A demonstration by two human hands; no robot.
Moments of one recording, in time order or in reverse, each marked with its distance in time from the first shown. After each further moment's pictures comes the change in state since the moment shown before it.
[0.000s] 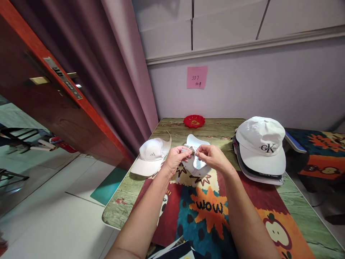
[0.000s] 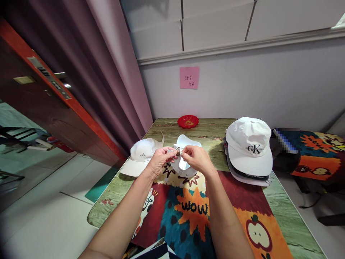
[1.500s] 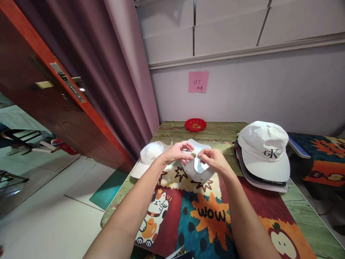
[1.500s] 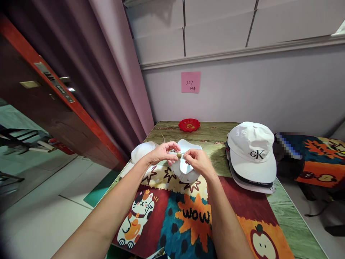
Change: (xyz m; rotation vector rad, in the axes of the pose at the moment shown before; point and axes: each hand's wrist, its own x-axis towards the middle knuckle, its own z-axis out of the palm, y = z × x) left_hand 0.039 0.032 -0.029 0.246 -0.446 -0.077; right_hand 0.012 0.018 0.008 0.251 0.039 -0.011
